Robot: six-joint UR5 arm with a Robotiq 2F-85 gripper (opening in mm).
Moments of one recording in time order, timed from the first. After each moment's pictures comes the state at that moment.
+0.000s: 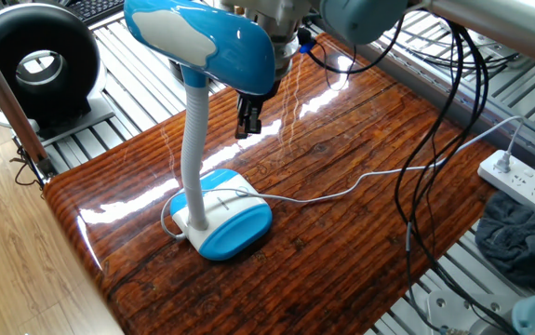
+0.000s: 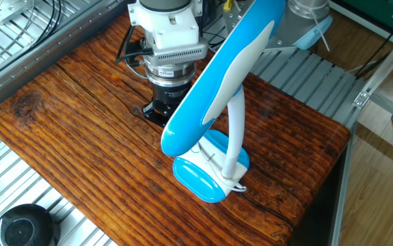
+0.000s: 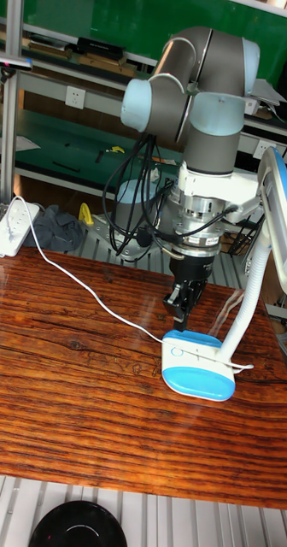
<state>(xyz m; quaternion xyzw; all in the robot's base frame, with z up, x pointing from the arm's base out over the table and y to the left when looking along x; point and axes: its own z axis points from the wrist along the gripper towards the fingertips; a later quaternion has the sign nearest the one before) 0.536 0.100 0.133 -0.46 0.88 0.03 0.10</state>
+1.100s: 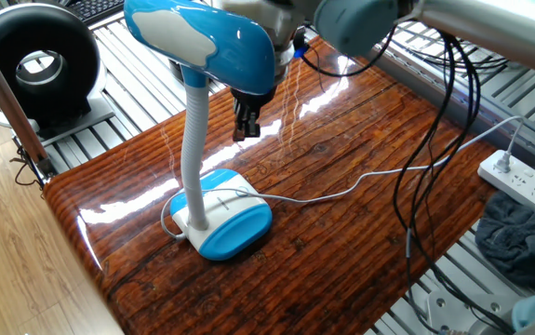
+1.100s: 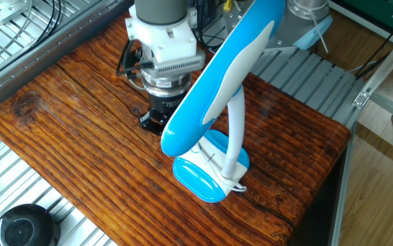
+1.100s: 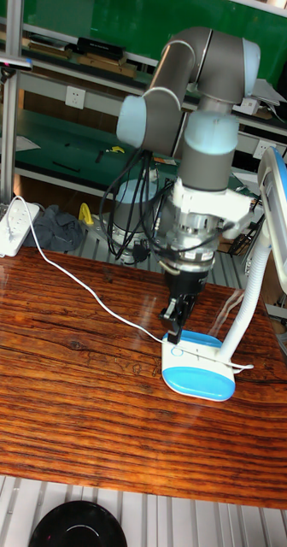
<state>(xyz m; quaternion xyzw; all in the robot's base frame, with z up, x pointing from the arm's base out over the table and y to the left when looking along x) 0.546 0.092 0.100 -0.50 0.86 0.02 0.09</state>
